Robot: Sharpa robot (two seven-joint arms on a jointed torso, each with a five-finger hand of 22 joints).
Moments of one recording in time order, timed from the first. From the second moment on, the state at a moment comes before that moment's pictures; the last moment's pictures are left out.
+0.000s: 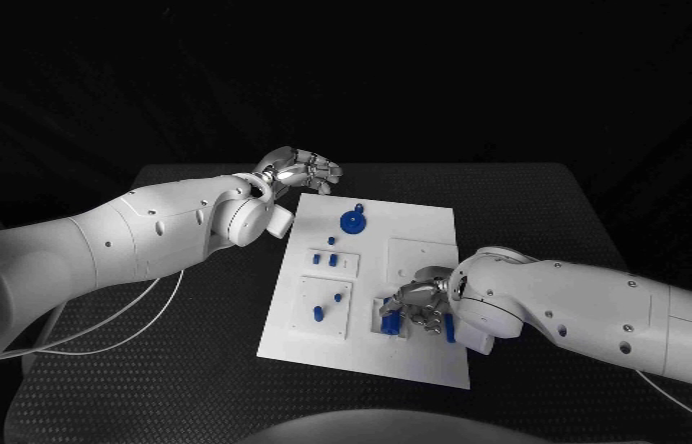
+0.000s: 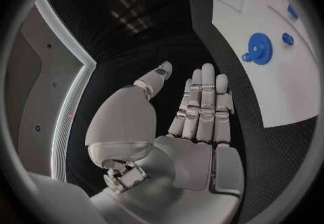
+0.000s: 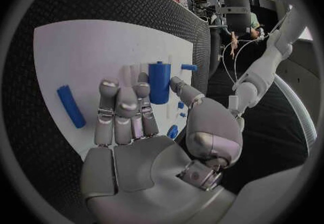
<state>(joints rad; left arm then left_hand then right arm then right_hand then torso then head) 1.21 -0.68 -0.14 1.16 -0.24 -0.20 0.27 1.08 -0.14 0.53 -0.15 0.05 0.82 0.18 0.31 0.50 1.18 0.12 0.07 0.25 1.04 0.04 0.59 0.56 0.02 0.77 -0.06 0.56 1.31 1.16 -0.63 -0.25 1.51 -0.74 -0.03 -0.59 0.69 -0.19 0.77 -0.12 0.05 1.03 0.08 0.32 0.57 1.13 -0.03 1.04 0.96 1.30 -0.13 1.24 1.02 0.24 1.14 -0.03 0.94 1.31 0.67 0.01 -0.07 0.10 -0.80</state>
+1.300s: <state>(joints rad) 1.21 -0.68 -0.14 1.16 -0.24 -0.20 0.27 1.08 -0.14 0.53 -0.15 0.05 0.82 0.18 0.31 0.50 1.18 0.12 0.07 0.25 1.04 0.04 0.59 0.56 0.02 0.77 -0.06 0.56 1.31 1.16 -0.63 -0.24 1.51 -0.76 -0.03 -0.59 0.69 -0.24 0.74 -0.11 0.05 1.00 0.09 0.31 0.59 1.12 -0.02 1.03 0.97 1.30 -0.12 1.23 1.03 0.25 1.14 -0.03 0.94 1.31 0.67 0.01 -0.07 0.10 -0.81</state>
